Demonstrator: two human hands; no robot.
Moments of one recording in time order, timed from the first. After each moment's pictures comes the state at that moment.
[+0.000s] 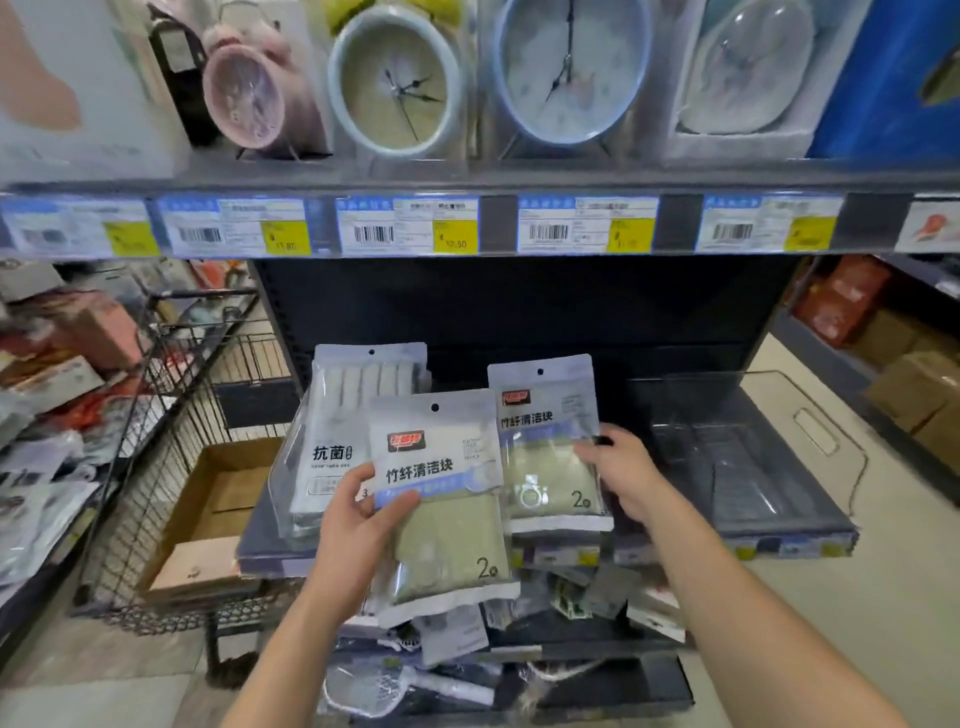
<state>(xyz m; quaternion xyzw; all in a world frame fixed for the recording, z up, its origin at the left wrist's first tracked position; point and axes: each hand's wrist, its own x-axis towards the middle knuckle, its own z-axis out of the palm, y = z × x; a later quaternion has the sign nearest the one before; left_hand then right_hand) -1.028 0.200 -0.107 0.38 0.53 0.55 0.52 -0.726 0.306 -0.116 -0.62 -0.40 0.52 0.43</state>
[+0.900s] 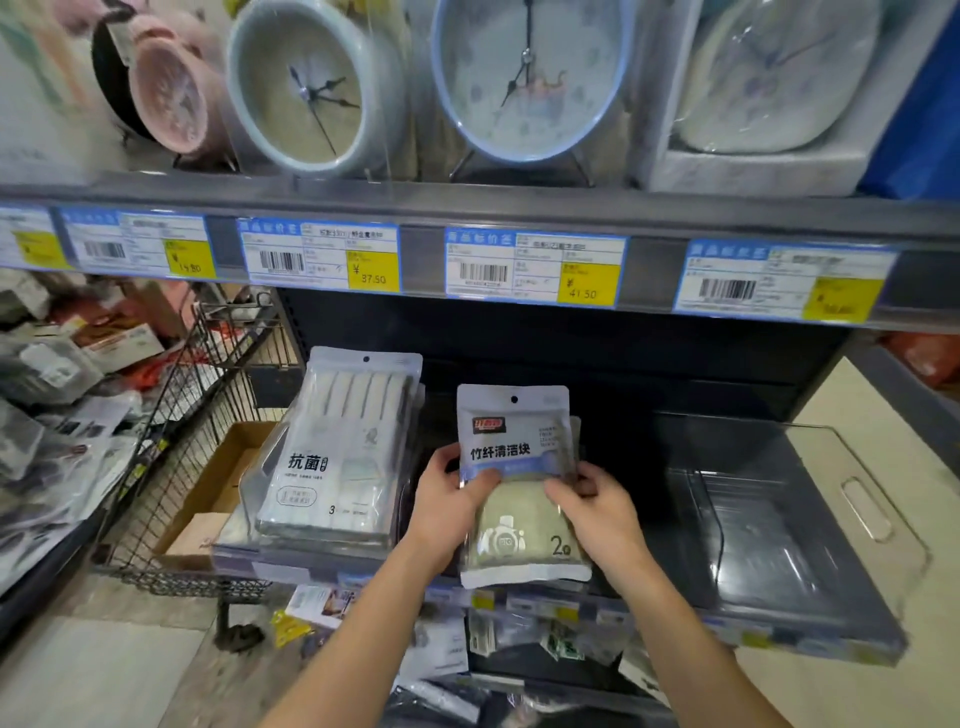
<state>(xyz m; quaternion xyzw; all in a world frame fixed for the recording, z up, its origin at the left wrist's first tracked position) -0.908 0.303 -0.134 0.36 0.60 0.52 0.48 -0.714 0.326 -0.143 -0.61 -0.51 0.46 0.40</state>
